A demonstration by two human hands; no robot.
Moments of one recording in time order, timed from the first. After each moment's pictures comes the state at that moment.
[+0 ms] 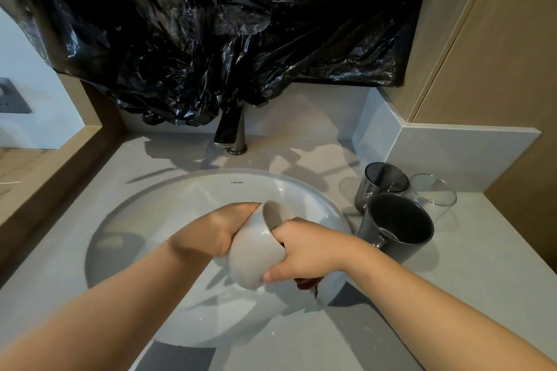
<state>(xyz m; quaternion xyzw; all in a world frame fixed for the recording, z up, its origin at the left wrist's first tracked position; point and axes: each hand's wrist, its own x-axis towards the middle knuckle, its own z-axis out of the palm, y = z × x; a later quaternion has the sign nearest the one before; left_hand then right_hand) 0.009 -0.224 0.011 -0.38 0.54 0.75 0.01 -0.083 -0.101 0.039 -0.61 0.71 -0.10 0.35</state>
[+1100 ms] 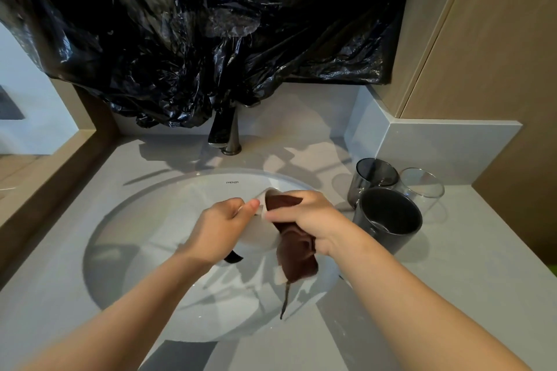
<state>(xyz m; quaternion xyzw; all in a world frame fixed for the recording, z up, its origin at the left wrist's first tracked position) 0.037 -0.205 0.004 -0.39 0.78 0.46 -0.19 -0.093 -0.109 0.028 -0.24 0.67 -0.53 0.46</state>
